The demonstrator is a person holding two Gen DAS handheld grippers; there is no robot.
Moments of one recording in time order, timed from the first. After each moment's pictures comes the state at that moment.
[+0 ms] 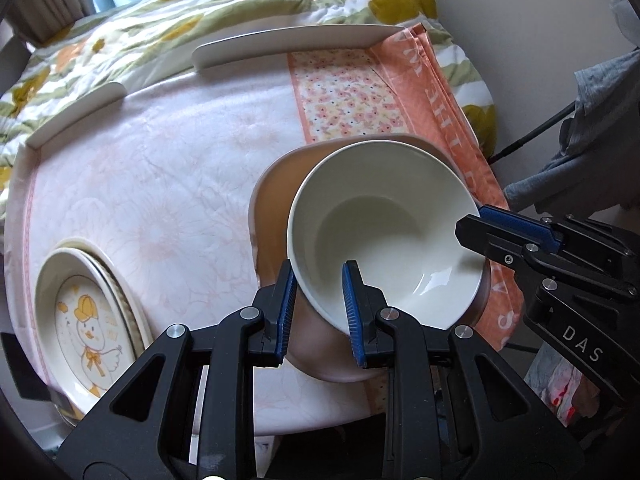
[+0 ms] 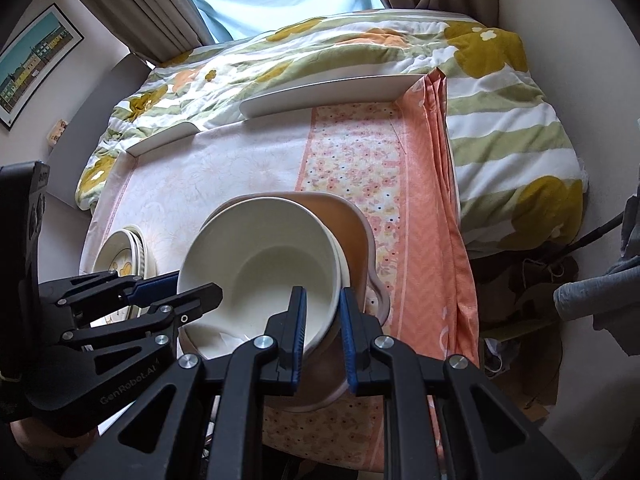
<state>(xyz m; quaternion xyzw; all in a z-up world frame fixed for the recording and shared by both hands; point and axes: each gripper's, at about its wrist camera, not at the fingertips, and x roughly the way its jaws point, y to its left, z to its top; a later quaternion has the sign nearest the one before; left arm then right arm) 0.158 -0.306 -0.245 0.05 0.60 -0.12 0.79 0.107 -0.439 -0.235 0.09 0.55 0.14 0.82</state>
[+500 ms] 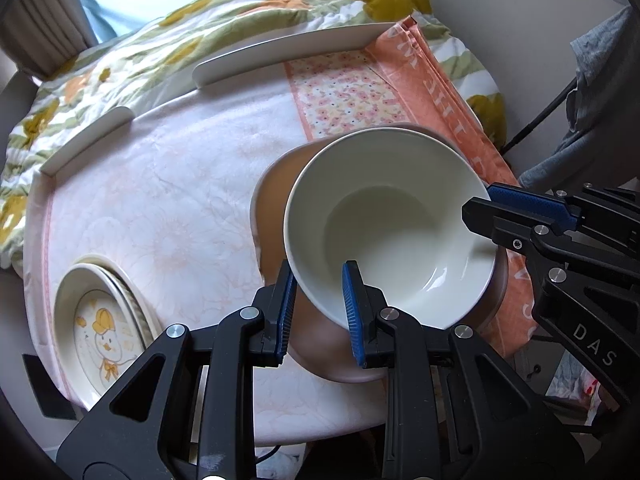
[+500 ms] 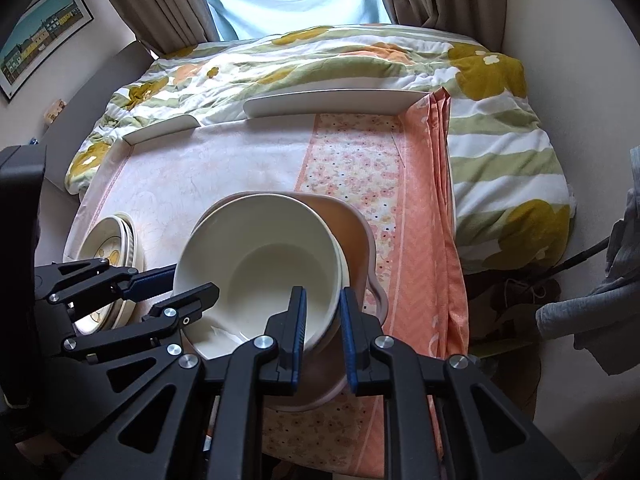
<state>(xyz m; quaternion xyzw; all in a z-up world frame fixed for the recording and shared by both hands) 0.146 -0.315 -0.249 0.10 0.57 -0.11 0.81 0.098 -0.427 -0.231 0.04 0.54 0.13 0.83</state>
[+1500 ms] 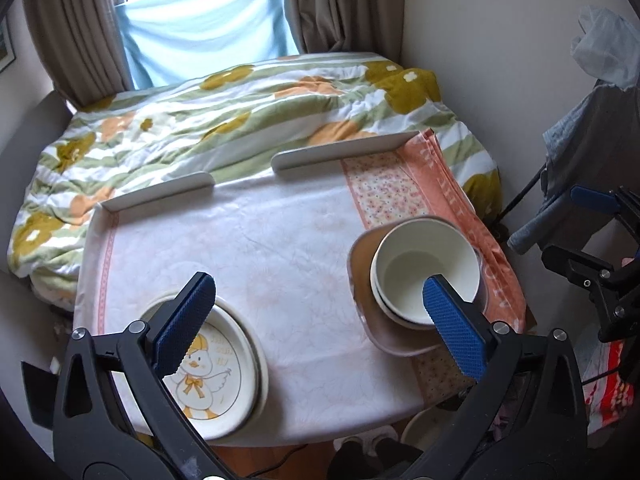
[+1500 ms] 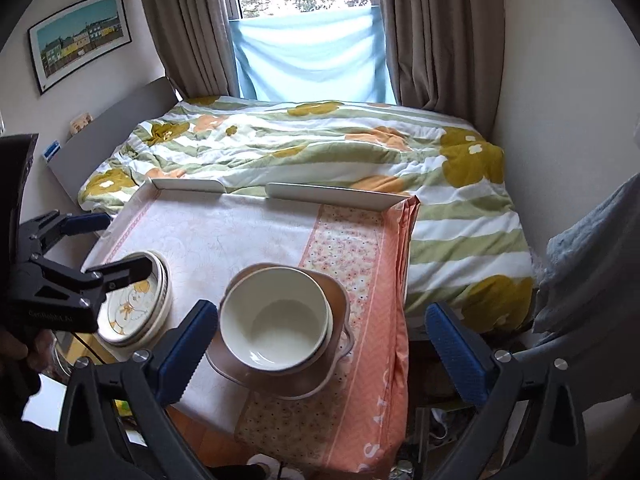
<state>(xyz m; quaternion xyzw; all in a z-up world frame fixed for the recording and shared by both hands) 0.114 -0.238 -0.141 0.07 0.46 -0.10 0.88 0.048 -0.441 -0.140 -0.02 0.42 0.13 0.90</state>
